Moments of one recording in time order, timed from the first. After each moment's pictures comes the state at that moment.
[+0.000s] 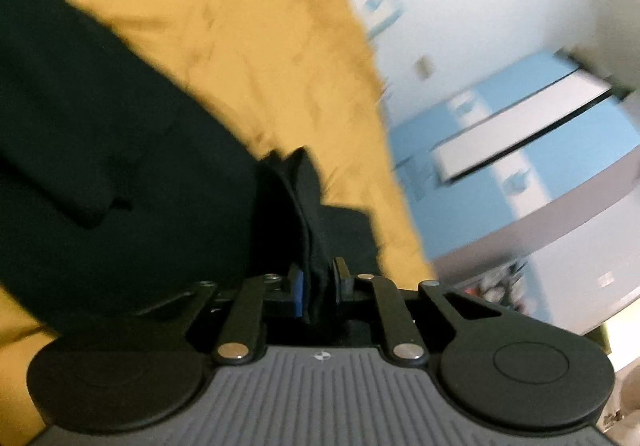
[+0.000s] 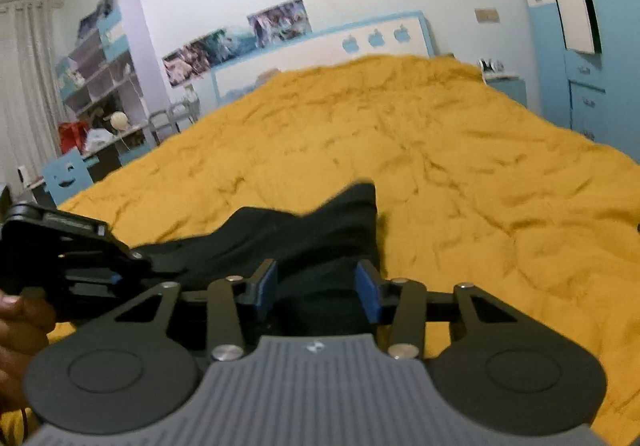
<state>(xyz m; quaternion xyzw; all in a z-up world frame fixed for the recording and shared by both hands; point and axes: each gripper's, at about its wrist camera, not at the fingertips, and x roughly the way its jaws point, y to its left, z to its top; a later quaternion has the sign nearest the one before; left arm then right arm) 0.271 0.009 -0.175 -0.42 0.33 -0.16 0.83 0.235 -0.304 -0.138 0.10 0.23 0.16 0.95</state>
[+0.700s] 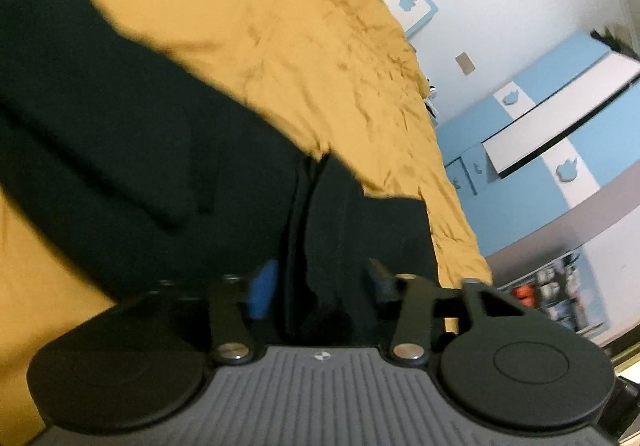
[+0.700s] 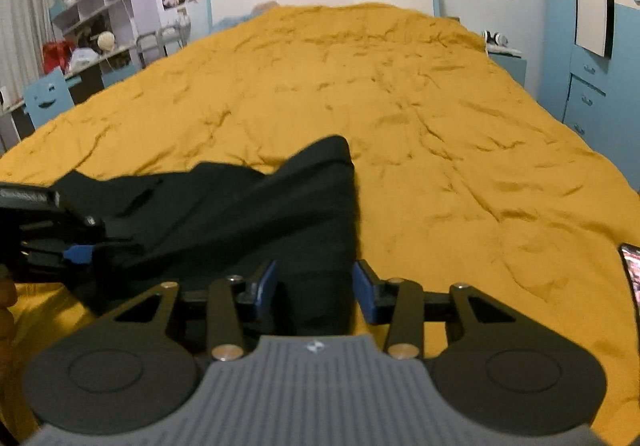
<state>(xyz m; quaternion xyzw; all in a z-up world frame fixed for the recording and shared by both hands) 0.262 0.017 -0.166 -0.34 0.36 -0.08 0.86 0.250 -0.280 -0.123 0.03 0.32 0.14 0.94</state>
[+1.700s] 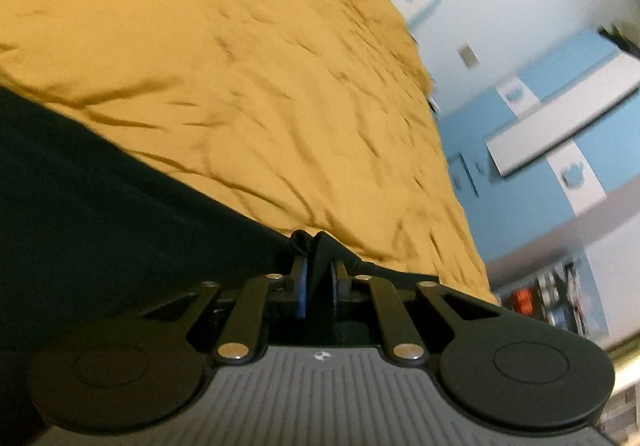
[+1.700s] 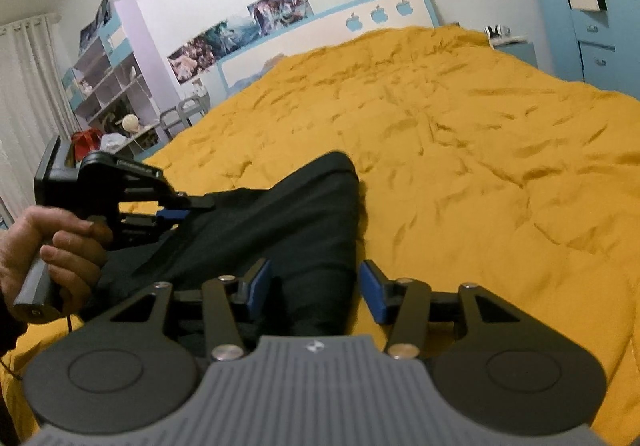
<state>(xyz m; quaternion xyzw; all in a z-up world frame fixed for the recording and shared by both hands) 0.375 0.035 -0.181 -0.36 0.39 -0.10 0.84 0.248 -0.314 -0.159 0.15 0.26 0.18 0.94</state>
